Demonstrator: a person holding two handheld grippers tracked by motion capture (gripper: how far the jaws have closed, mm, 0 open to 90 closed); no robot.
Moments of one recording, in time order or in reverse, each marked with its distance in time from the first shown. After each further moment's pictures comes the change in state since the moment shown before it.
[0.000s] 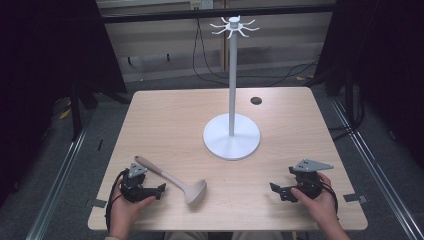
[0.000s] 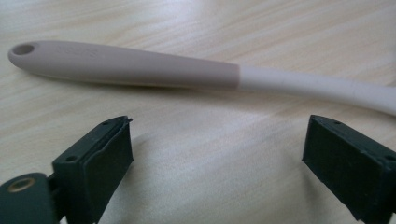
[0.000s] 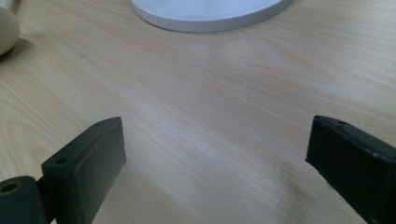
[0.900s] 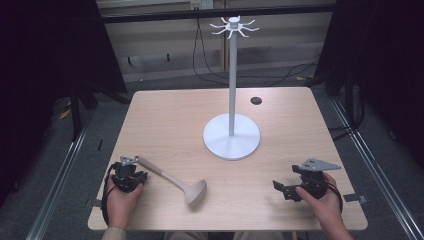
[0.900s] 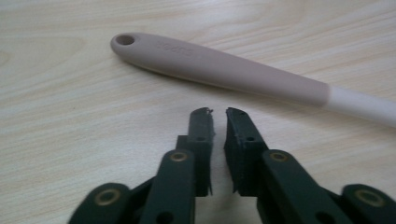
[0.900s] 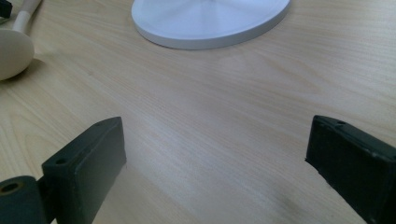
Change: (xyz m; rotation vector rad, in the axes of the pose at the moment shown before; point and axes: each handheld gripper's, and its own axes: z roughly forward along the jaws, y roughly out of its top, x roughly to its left) left arm 0.027 0.015 -0.005 0.104 0.140 -0.110; right arm -0.002 0.004 -0.013 -0.048 0.002 0.030
